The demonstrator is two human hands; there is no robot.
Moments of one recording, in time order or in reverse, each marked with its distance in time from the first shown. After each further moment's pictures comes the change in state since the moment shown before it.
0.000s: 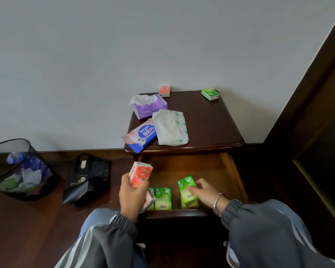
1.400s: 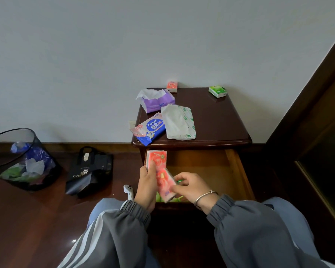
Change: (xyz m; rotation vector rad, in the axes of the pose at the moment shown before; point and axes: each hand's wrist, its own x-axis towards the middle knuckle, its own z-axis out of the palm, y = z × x) left_hand -0.011 0.029 0.015 -0.382 -0.230 -0.270; right_hand -0.058 -0.069 0.037 0.046 -0.030 -0.207
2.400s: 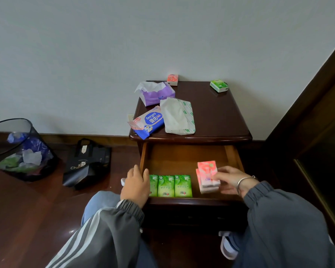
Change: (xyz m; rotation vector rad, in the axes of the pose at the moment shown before) left_hand 0.008 -0.020 -0.033 1.043 0.140 0.164; right_hand 0.024 0.075 -0.099 0.245 0.069 0.442
